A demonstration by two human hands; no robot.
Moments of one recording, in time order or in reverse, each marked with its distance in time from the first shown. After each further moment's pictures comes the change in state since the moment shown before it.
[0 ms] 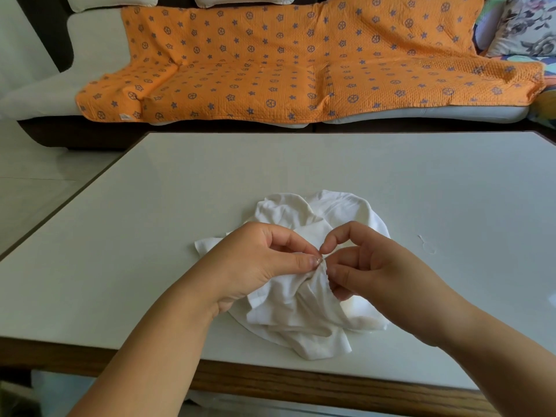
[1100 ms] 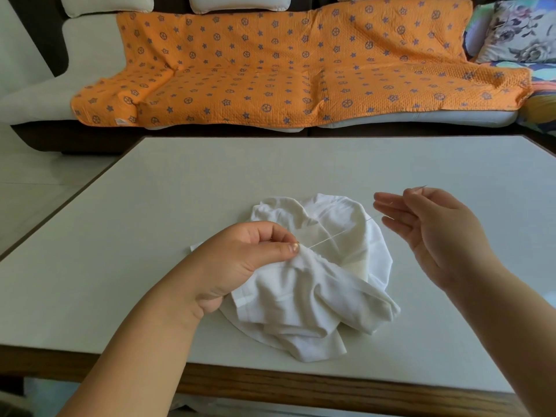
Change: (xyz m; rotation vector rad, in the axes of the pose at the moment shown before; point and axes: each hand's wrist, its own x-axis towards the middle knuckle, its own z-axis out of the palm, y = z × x) left_hand -0.002 -0.002 -0.009 -0.108 0.034 -0.019; right_hand 0.034 0.014 -0.058 0.500 0.652 0.005
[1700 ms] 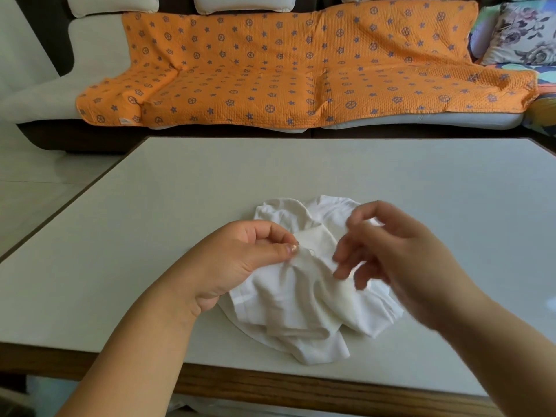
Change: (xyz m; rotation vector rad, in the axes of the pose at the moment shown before) left_hand 0.001 -0.001 -0.007 0.018 0.013 0.034; right_hand -0.053 -0.007 0.029 -0.217 -0.403 0.012
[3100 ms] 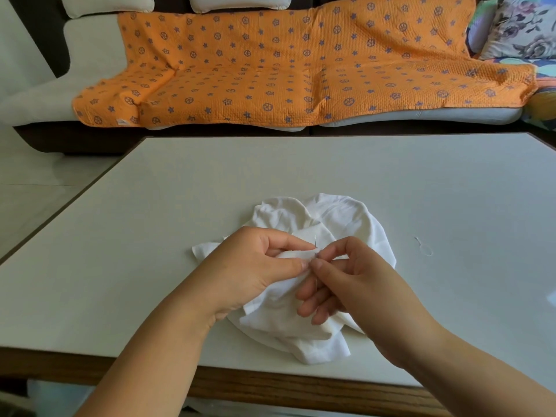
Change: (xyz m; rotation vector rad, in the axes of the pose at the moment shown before) left_hand -0.001 -0.002 0.016 0.144 -0.021 0.042; right_hand -0.015 0.021 0.032 -0.061 -0.056 0.129
